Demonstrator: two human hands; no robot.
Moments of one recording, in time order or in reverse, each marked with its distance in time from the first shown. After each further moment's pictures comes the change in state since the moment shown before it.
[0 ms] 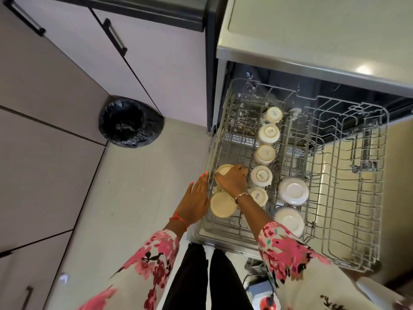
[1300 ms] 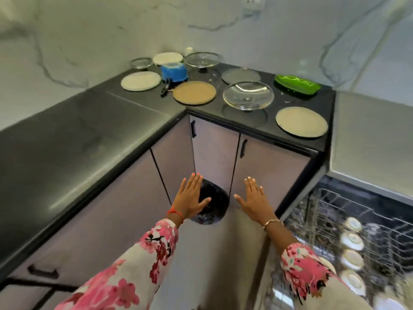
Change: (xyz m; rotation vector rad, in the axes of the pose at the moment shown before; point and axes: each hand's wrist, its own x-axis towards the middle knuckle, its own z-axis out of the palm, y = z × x) left_hand -0.165 -0.272 -0.244 0.097 0.499 -0.238; right_hand -0.148 -0.270 0.052 -0.423 0.232 -0.871
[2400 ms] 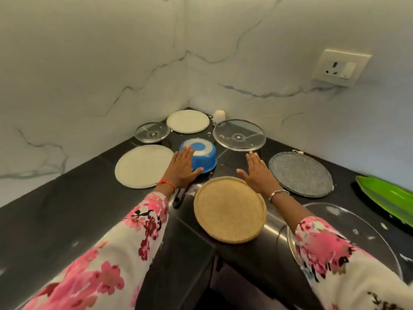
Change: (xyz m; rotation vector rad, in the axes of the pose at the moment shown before) left_hand 0.526 -0.313 -0.222 -0.126 0.227 -0.131; right_hand 0.629 -0.153 -0.173 -0.158 0.083 -0.182
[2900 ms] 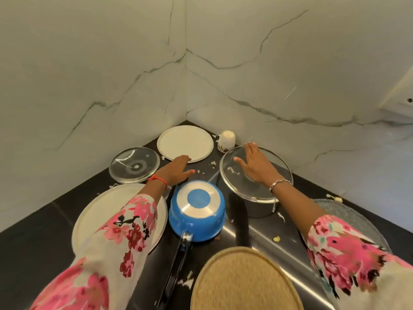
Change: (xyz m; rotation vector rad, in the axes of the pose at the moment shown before) left_hand 0.226 -0.102 0.016 -0.096 -0.271 -0.012; right_hand 0.252 0.004 -0.018 0.016 0.009 -0.055
